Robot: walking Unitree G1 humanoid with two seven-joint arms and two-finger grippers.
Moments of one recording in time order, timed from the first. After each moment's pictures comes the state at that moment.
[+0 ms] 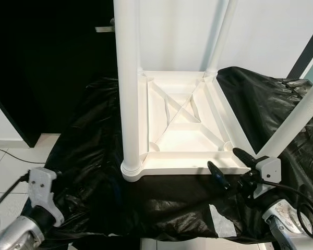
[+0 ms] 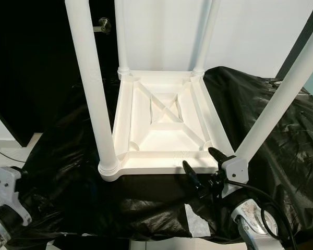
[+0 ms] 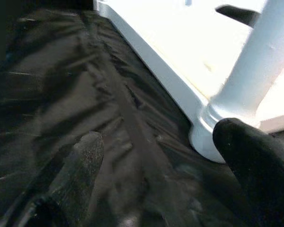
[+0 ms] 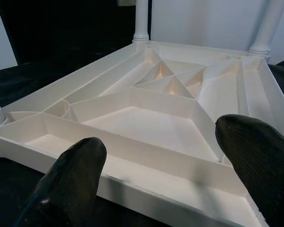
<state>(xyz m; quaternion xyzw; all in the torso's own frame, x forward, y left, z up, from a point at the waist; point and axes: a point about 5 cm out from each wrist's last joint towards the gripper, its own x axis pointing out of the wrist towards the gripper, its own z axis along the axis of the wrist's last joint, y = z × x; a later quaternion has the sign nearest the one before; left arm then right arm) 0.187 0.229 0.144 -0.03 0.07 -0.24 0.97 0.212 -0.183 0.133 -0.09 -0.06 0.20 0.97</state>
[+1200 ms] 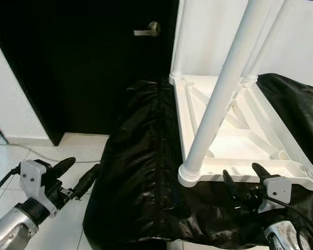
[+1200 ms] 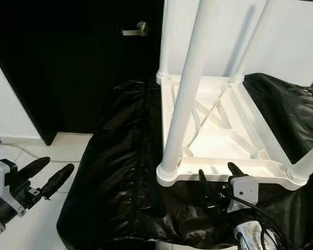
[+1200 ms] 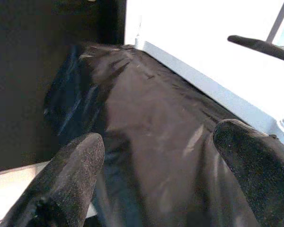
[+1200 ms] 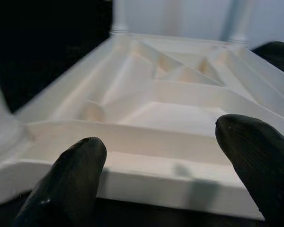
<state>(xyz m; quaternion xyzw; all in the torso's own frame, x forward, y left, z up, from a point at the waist) 0.195 0.232 0.156 -0.02 0.02 -0.29 0.96 0.187 -0.202 0.105 -0.10 -0.04 0.04 0.99</state>
